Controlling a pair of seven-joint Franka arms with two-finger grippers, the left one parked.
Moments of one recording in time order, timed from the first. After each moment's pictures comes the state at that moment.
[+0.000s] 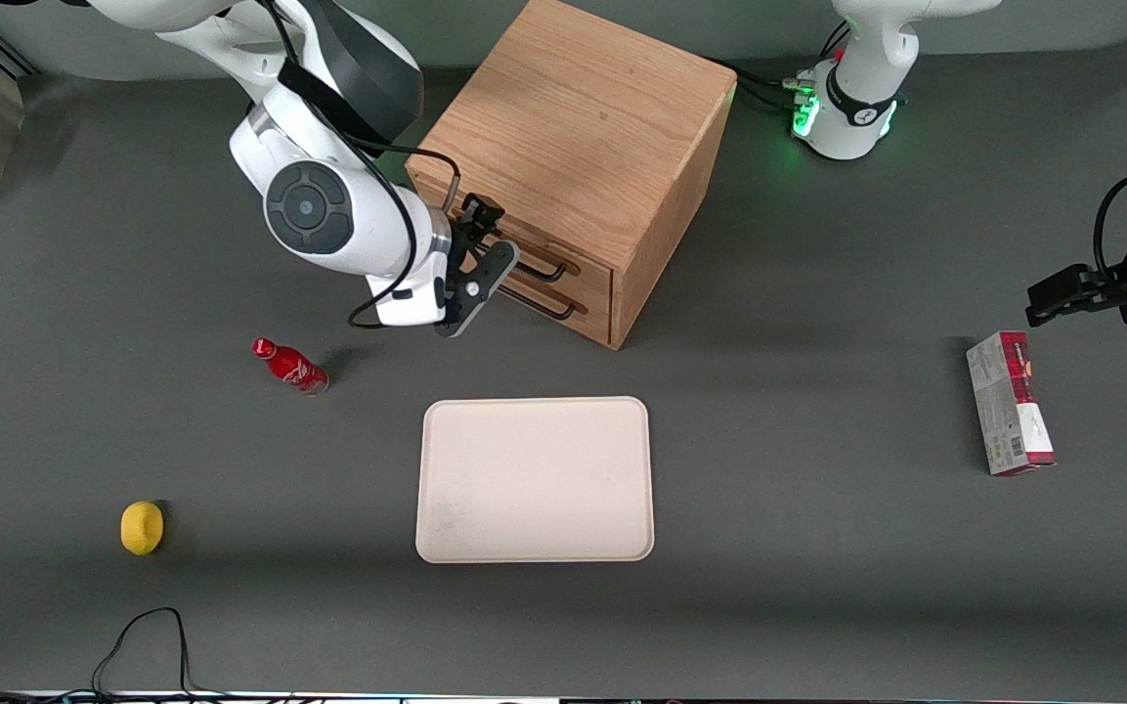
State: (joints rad) arm 0.03 0.39 0.67 -1.54 0.13 1.66 -0.14
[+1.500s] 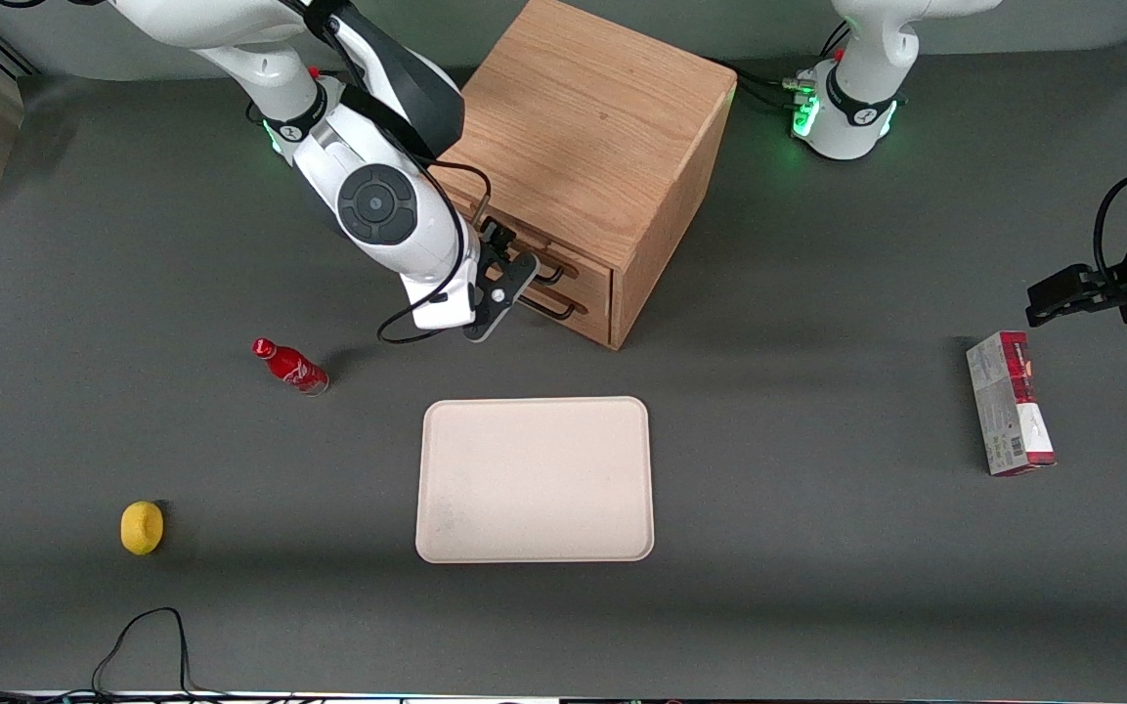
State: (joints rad) arm 0.03 0.39 0.69 -1.69 -0.03 1.86 -0.14
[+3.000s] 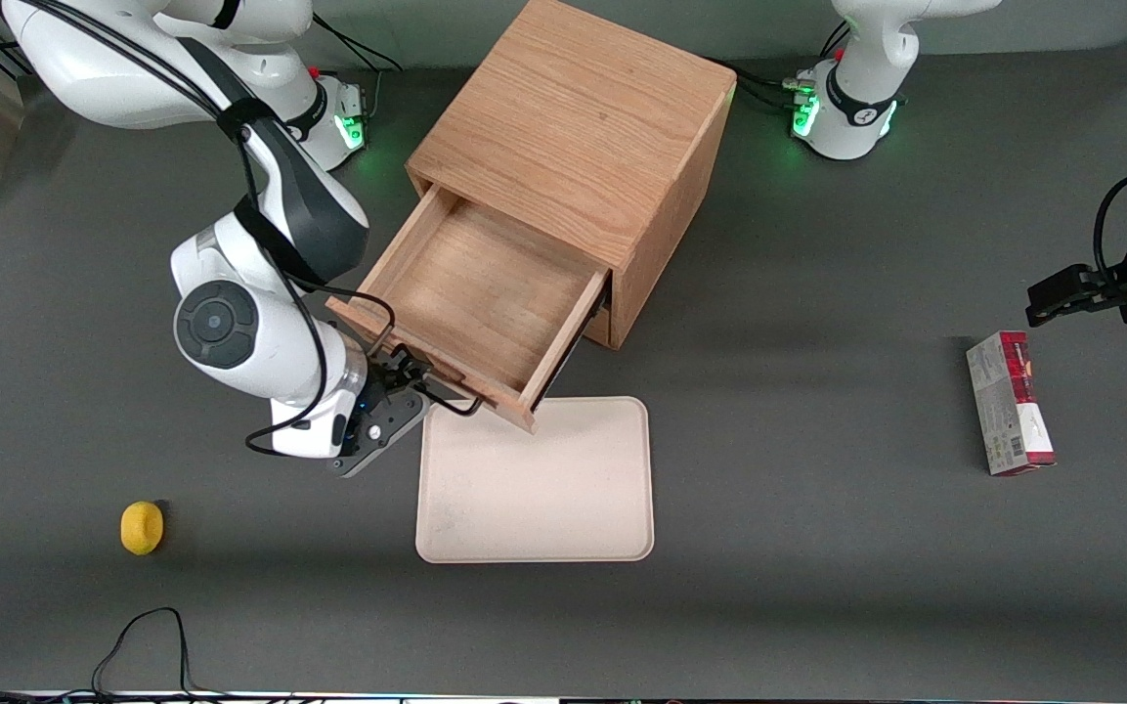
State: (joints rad) arm -0.03 0.55 0.54 -1.42 -0.17 1.88 -0.15
